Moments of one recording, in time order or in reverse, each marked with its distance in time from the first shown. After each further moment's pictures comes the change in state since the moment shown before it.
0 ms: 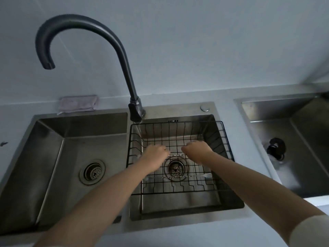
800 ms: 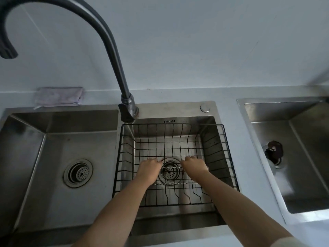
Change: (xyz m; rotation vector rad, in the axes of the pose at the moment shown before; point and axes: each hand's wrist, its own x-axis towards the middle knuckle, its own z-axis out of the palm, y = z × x) left_hand 0.030 0.002 0.073 -0.168 -0.124 -0.161; right_hand 0.023 -0.001 0.055 0.141 -0.181 0.097
